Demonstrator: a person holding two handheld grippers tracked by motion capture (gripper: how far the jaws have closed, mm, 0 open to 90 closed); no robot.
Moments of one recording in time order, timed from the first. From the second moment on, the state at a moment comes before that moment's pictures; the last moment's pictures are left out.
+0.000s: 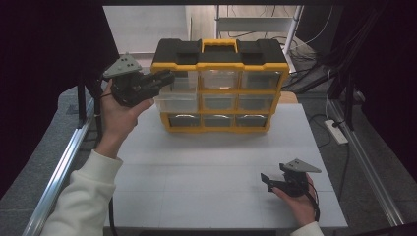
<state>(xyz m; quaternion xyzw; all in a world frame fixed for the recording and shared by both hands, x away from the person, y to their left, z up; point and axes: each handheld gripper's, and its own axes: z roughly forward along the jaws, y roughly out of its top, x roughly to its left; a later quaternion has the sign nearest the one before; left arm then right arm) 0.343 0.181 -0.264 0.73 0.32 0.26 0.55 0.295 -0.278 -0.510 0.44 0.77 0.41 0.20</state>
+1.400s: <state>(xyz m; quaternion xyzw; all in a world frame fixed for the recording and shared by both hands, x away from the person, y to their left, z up) 0.372 0.177 -0.283 0.71 0.34 0.27 0.55 0.295 -0.277 -0.511 0.44 0.77 0.41 0.20</state>
